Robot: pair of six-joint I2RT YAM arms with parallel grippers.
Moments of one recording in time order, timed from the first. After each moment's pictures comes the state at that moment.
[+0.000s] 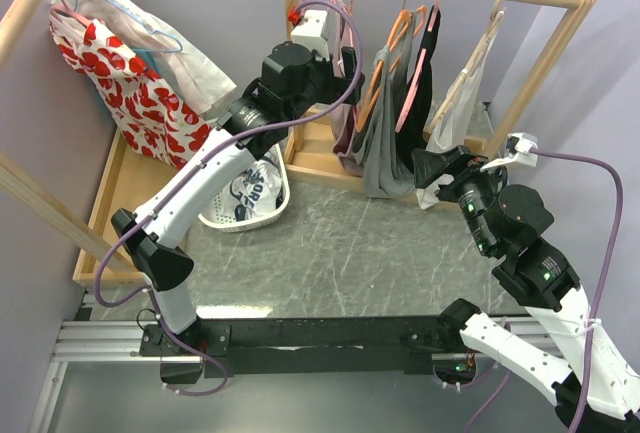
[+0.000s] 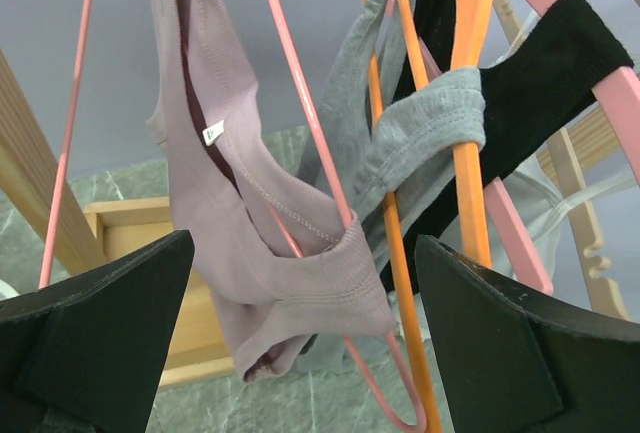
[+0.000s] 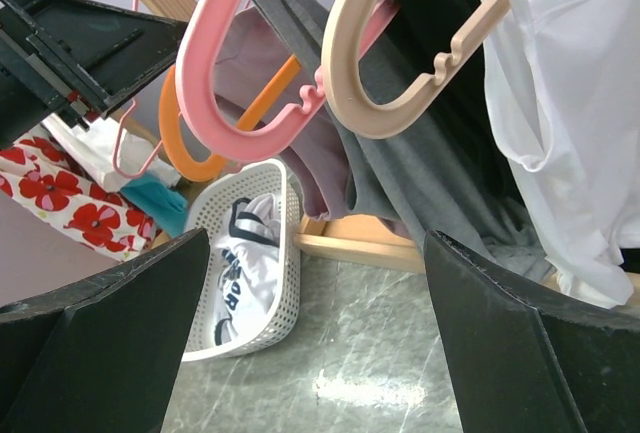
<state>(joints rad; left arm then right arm) -0.76 1.77 2.07 -0.41 -0.24 -0.32 0.64 0.67 1.10 -0.44 0.46 0.52</state>
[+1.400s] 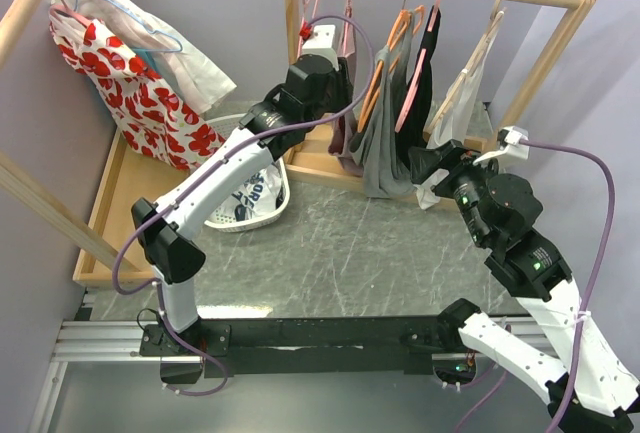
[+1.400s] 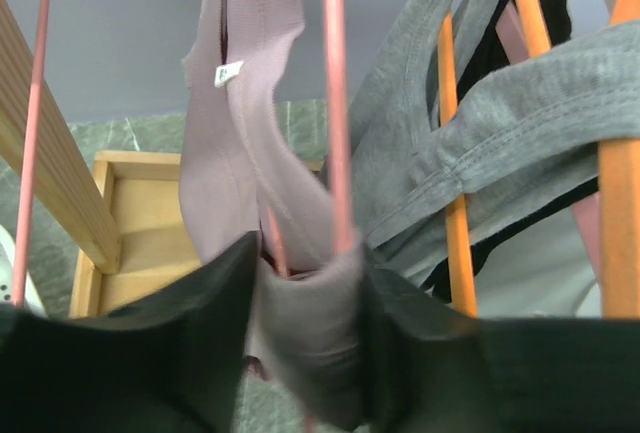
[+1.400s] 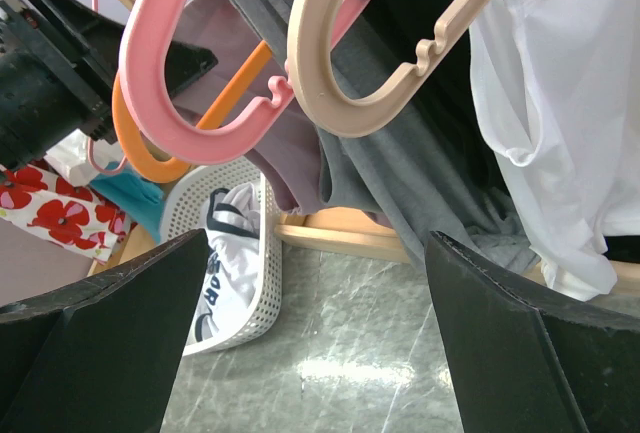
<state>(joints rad) -0.78 1.85 2.06 -0.42 -0.37 -0.41 0.57 0.72 1.10 -0.46 0.41 0.53</state>
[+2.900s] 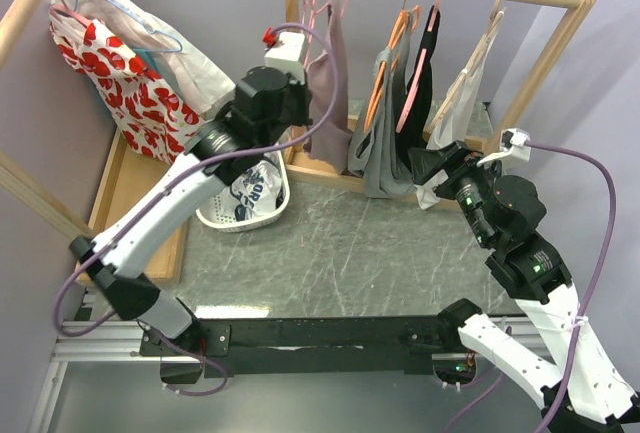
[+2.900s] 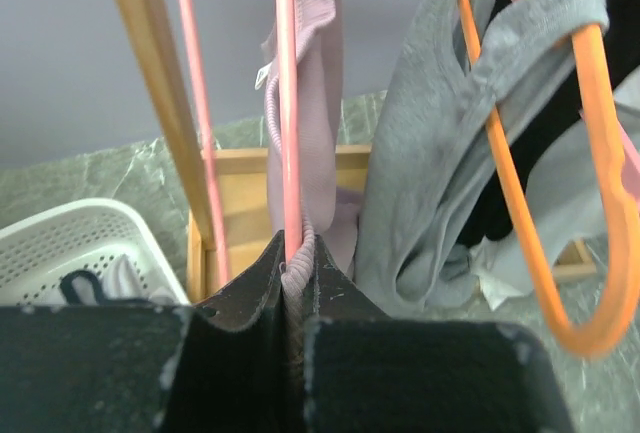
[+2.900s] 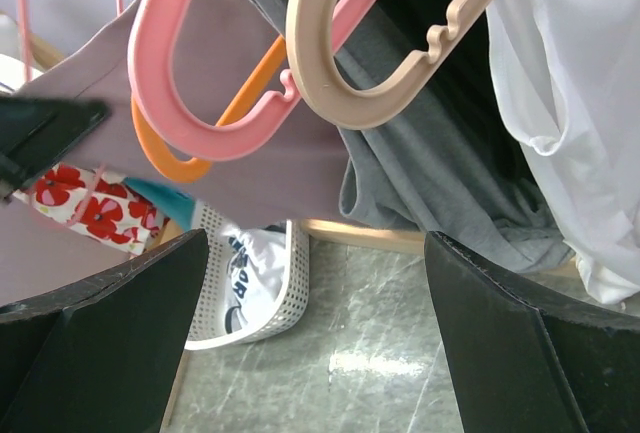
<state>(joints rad) -0.78 1.55 1.85 -0.46 -0.40 -0.23 0.49 0.70 1.07 -0.44 0.28 0.59</state>
